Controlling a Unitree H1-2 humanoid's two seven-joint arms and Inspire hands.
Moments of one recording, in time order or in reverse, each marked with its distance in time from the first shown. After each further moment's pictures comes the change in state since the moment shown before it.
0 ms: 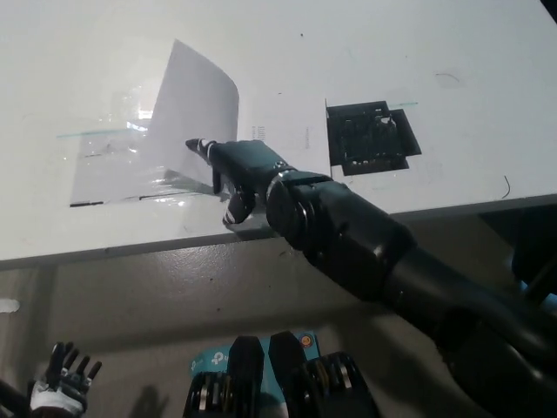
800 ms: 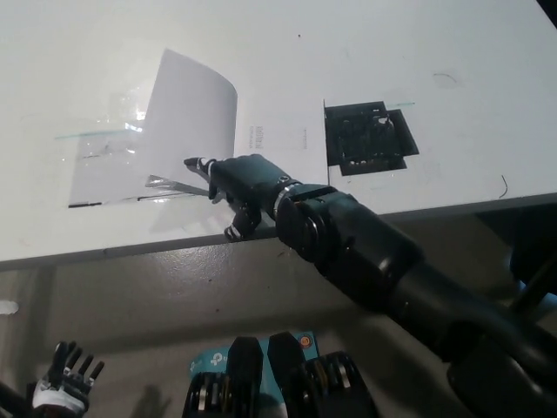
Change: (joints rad) left_arm -0.001 -0.003 0.002 0.003 0.009 0.020 0.011; right_arm 0.040 0.006 -0.092 0.015 -0.124 -0.117 0.057
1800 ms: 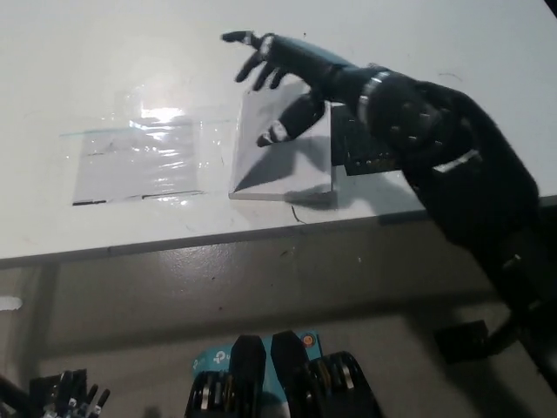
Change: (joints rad) left_arm 0.049 -0.030 0.052 0.039 -0.023 -0.031 -0.025; right_arm 0.030 -0.191 -0.428 -0.546 0.136 0.233 0.348
